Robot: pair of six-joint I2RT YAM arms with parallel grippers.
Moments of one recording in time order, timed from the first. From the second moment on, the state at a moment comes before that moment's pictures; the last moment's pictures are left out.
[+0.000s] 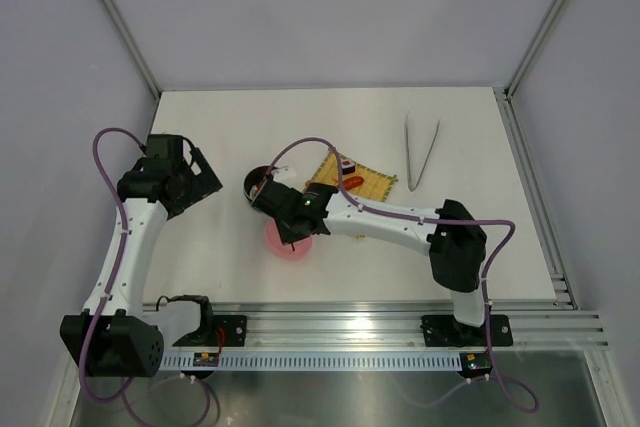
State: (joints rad) left arm -0.01 1.11 1.10 -0.96 -0.14 -0.56; right arm 1.16 1.92 1.66 -0.81 0.29 0.71
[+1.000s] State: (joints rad) left arm -0.48 1.12 0.95 -0.94 -0.07 -0.75; right arm 0.87 1.44 1.23 -0.72 0.31 0.75
